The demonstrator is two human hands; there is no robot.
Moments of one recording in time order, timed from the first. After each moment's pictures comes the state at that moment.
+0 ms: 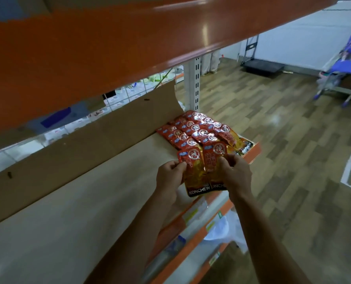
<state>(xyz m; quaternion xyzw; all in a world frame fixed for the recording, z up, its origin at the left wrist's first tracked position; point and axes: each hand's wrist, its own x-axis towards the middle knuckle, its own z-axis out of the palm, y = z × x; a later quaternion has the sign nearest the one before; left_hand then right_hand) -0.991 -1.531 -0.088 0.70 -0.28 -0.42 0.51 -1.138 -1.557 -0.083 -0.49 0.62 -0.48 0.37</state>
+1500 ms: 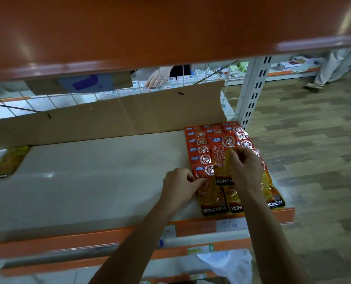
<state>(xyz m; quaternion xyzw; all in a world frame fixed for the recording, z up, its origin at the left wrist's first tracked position) -1.037 -1.584 -0.093 0.87 -0.32 -0.19 0.31 -1.135 -1.710 -0.083 -0.67 0.42 -0.39 0.47</state>
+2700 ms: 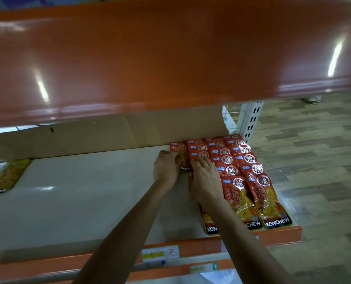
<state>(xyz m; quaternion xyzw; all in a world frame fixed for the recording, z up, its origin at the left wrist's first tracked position) -0.943 -1.627 -0.113 0.91 -0.32 -0.02 0.27 -1.066 -1.679 -0.097 -0.93 0.29 -0.15 0.19</state>
